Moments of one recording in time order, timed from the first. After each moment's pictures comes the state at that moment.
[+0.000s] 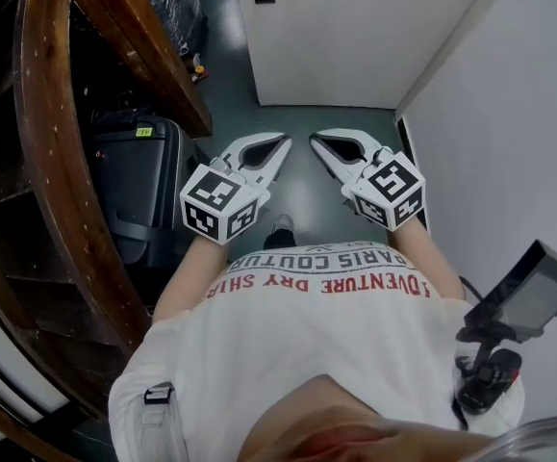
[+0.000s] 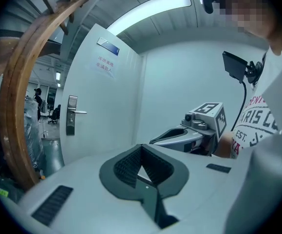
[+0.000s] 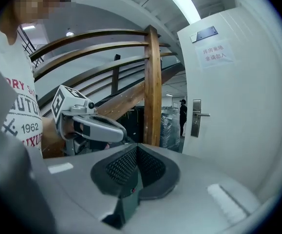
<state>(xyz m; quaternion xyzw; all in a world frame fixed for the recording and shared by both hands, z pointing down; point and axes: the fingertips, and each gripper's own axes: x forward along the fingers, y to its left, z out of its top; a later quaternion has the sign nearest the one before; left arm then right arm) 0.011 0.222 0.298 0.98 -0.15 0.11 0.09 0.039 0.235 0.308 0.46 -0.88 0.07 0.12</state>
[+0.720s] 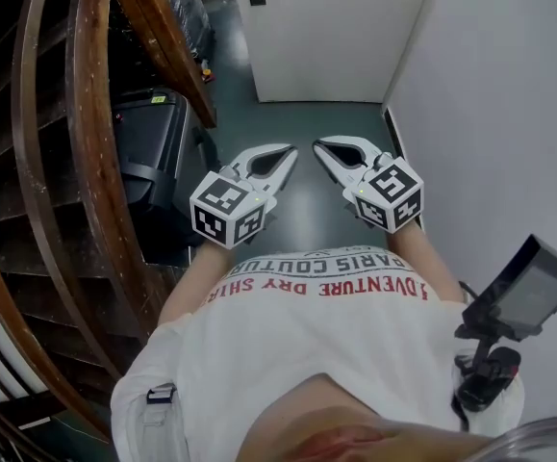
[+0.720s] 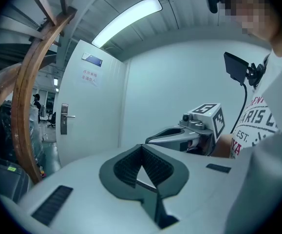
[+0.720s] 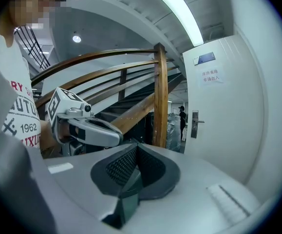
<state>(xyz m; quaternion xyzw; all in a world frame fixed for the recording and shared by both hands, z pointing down) -0.039 0.522 0.251 0.98 -0.14 0.10 0.07 -0.010 0.527 0.258 0.48 -0.87 0.05 0.10</state>
